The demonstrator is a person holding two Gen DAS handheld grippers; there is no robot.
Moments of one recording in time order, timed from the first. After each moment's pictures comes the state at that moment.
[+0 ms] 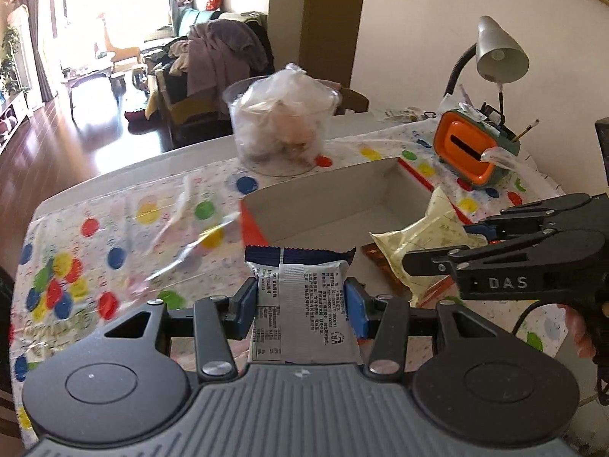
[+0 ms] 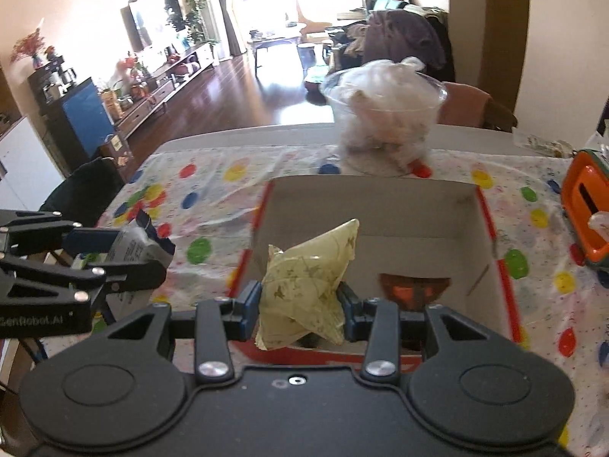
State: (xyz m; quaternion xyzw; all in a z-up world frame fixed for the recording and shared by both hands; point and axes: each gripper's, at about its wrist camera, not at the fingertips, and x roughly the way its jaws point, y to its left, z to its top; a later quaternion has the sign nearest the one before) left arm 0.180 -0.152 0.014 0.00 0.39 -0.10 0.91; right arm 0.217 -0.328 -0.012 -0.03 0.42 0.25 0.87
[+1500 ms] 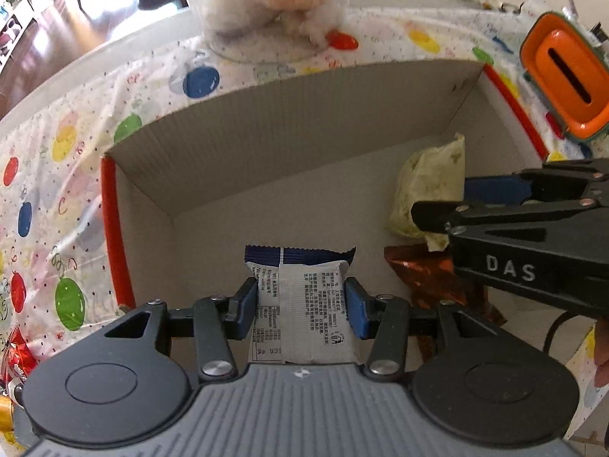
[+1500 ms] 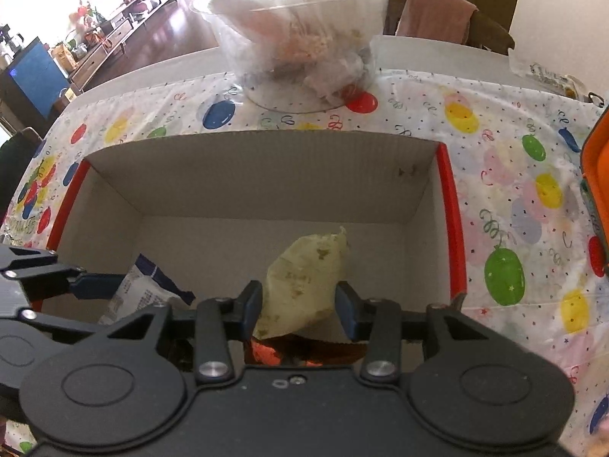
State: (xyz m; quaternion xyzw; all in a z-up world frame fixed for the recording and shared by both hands) left arm 0.363 -0.238 -0.114 0.00 0.60 -0.03 0.80; right arm 0.379 -0.372 -0.110 -0.05 0.53 0.22 0.81
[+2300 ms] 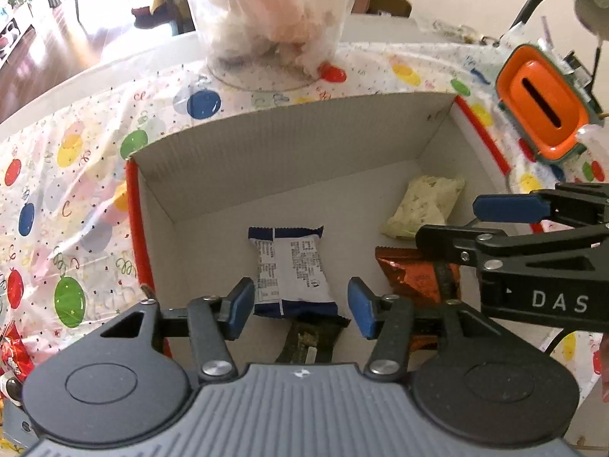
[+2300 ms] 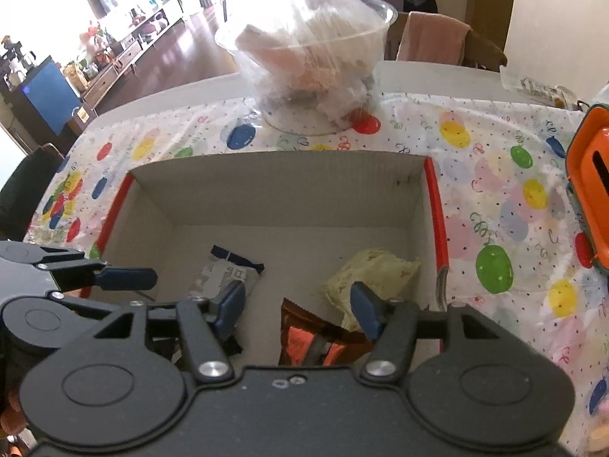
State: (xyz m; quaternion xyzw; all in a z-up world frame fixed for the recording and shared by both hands) left arm 0.335 -0.228 -0.084 -0.03 0.55 -0.05 0.84; right arm 0.348 -0.382 -0.074 -0.03 0.51 0.23 0.83
